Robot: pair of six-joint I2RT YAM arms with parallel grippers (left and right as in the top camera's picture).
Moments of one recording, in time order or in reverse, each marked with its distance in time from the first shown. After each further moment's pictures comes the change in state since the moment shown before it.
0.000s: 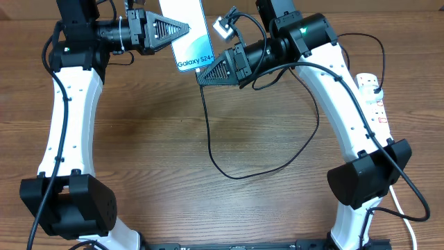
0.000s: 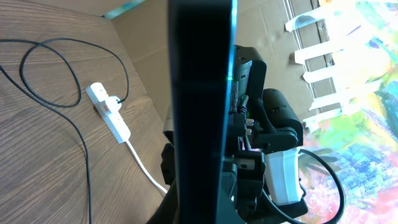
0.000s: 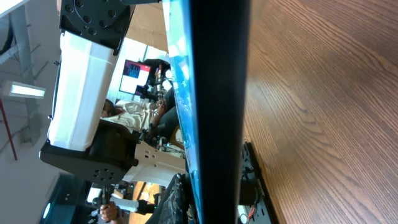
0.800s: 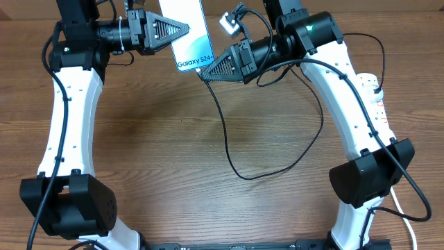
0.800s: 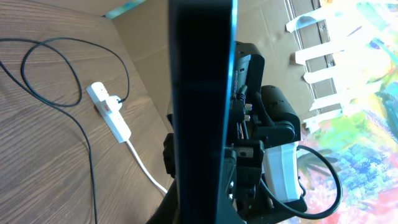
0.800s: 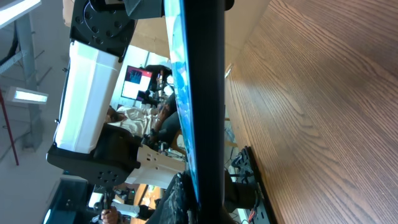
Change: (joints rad) left arm 0.000 0.000 0.000 -0.004 -0.002 0.000; right arm -0.023 0.000 0.000 0.007 -0.015 0.004
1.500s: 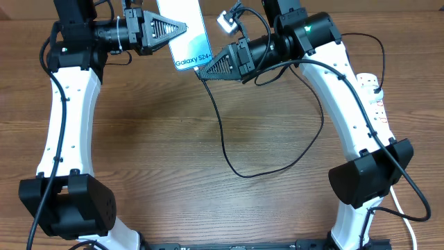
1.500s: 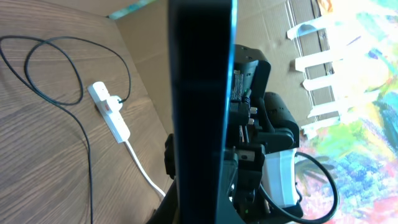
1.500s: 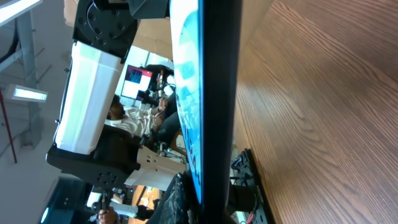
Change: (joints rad) left arm 0.011 0.000 0.000 -0.001 -0.005 -0.034; right arm 0.011 0.000 -0.001 0.059 0.001 0.043
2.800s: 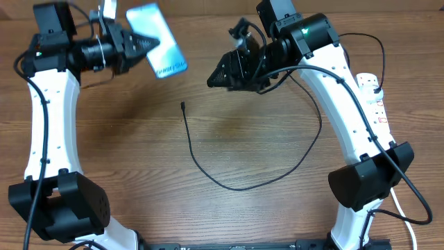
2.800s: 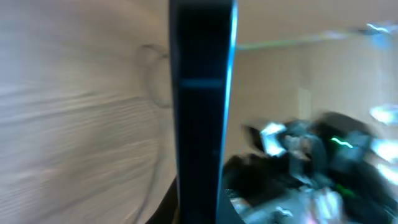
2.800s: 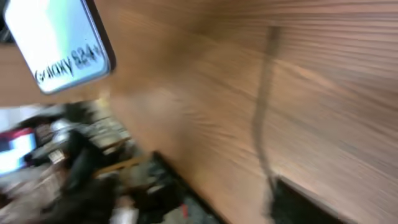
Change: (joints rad) left arm 0.130 0.001 0.002 -0.519 -0.381 0.272; right arm 0.026 -0.015 0.005 -0.202 0.632 0.166
